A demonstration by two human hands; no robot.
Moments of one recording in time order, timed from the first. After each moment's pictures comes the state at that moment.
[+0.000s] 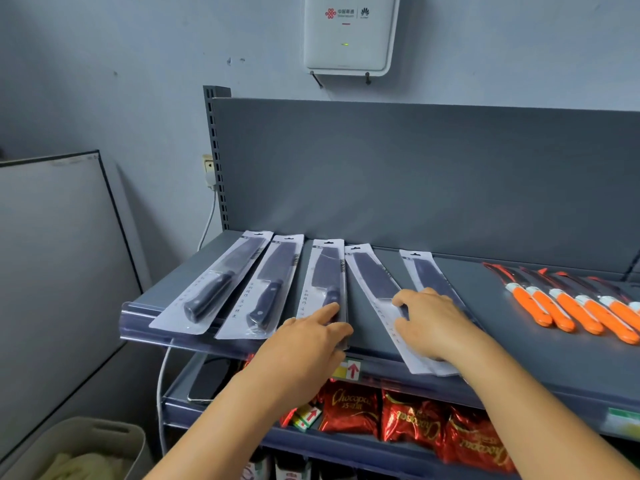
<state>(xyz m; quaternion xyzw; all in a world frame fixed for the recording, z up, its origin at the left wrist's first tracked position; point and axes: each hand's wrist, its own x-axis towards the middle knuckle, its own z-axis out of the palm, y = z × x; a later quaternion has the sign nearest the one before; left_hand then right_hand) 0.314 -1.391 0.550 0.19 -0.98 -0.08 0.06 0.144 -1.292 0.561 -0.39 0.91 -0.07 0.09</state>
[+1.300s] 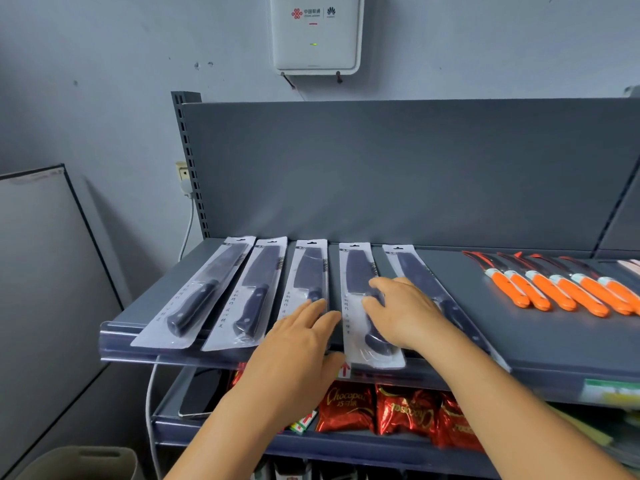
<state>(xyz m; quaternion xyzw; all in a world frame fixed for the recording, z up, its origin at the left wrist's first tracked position) 0.317 -1.387 0.545 0.17 -0.98 -0.07 0.11 0.154 -1.305 0.556 -0.37 0.91 -0.19 0.06</state>
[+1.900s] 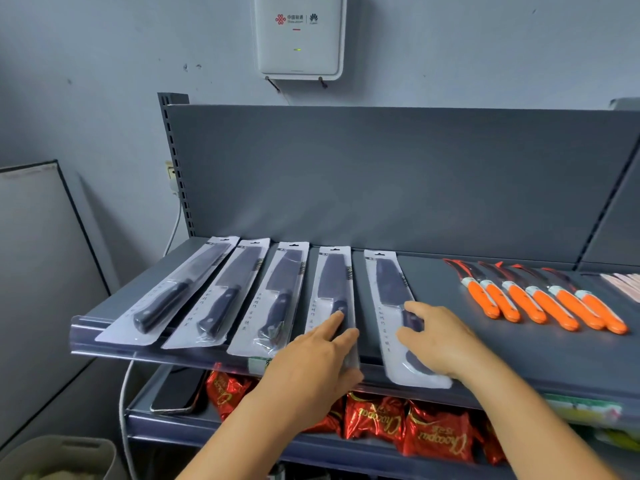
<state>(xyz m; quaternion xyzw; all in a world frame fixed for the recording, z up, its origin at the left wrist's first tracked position) 0.265 -1.342 0.537 0.18 -0.98 -0.10 0.04 0.108 -1.227 0.550 -0.31 0.91 -0.23 0.12</state>
